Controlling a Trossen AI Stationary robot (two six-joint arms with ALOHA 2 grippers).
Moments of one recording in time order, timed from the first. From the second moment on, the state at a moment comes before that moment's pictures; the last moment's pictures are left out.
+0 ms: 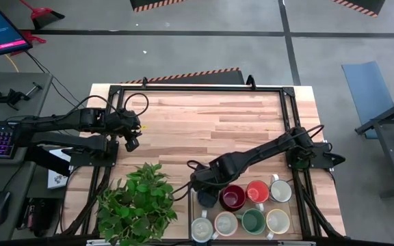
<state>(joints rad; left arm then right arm) 0.14 0.77 0.77 -1.02 -0.21 -0.27 0.37 2.05 1.89 -1.12 -0.08 0.79</state>
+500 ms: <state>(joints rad) 0.14 0.77 0.77 -1.02 -0.21 -0.27 0.36 2.05 2.06 -1.31 0.09 0.72</state>
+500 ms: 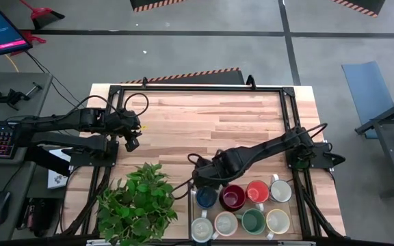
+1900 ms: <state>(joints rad) 0.14 0.77 0.77 -1.02 -0.23 -0.26 0.24 1.46 1.21 -1.10 0.27 0.70</state>
